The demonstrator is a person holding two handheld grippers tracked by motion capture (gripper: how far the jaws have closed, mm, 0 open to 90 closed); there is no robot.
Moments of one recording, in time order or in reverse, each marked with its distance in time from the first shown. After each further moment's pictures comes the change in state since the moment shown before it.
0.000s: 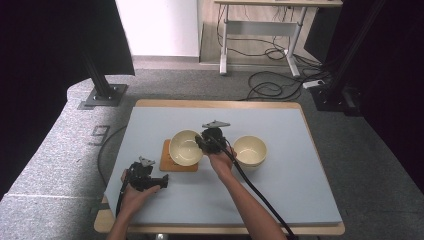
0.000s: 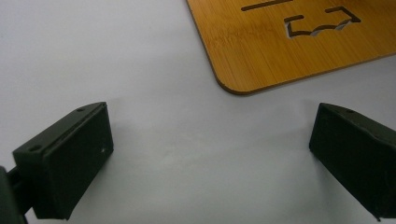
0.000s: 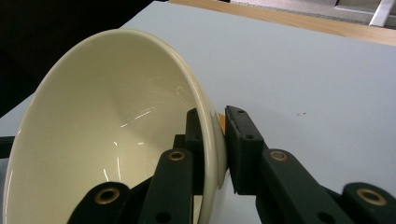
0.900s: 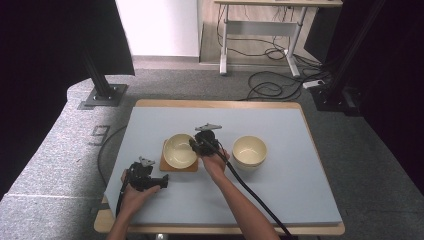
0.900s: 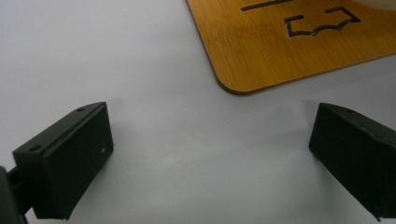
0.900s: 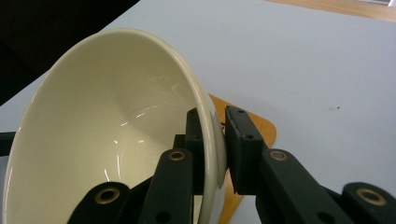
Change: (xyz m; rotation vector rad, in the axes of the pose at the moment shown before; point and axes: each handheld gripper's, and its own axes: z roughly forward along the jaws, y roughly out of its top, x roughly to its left) left arm 0.000 0.000 0.000 0.001 0.001 0.002; right arm 0.012 -0.009 0.026 0.025 0.009 -0.003
